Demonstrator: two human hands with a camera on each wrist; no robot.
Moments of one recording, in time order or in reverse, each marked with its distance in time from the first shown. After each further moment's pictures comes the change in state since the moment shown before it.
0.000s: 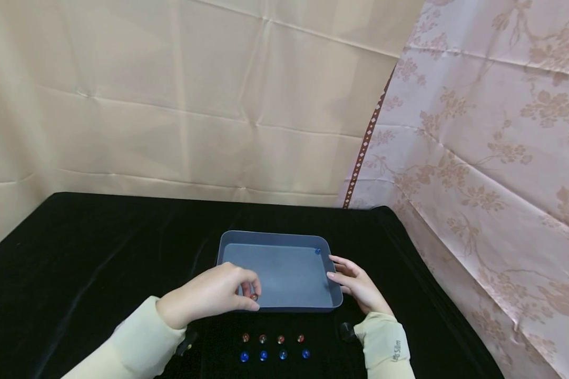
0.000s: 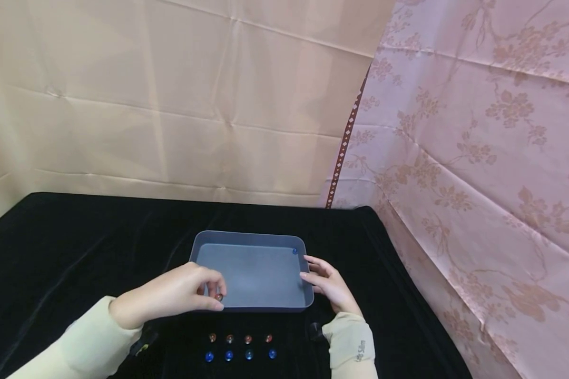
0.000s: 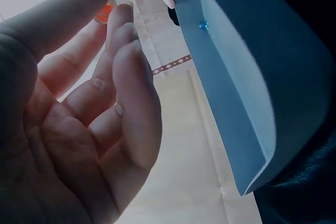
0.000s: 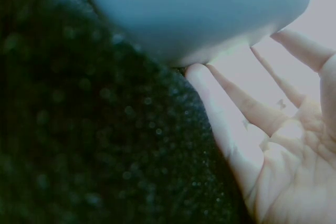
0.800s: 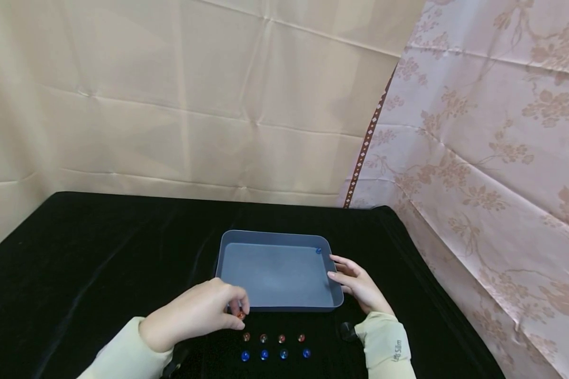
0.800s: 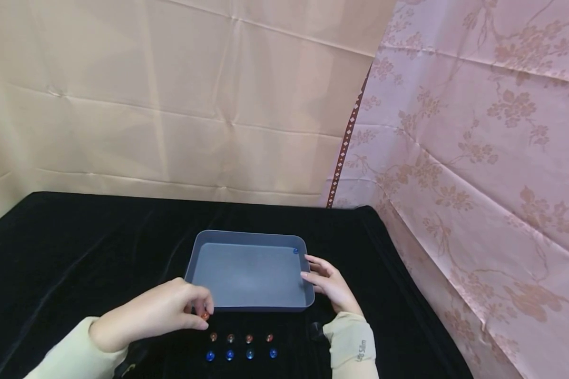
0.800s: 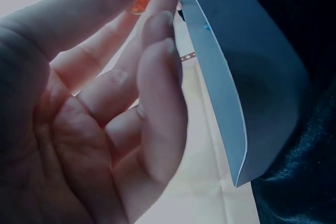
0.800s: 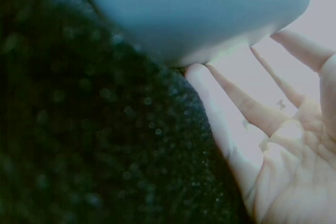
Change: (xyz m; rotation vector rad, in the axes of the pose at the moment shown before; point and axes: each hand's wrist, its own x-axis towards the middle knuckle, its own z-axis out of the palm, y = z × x) left_hand -0.027 -0.006 0.013 -0.003 -0.015 -0.025; right_hand 0.000 0.001 0.000 0.004 0.007 0.006
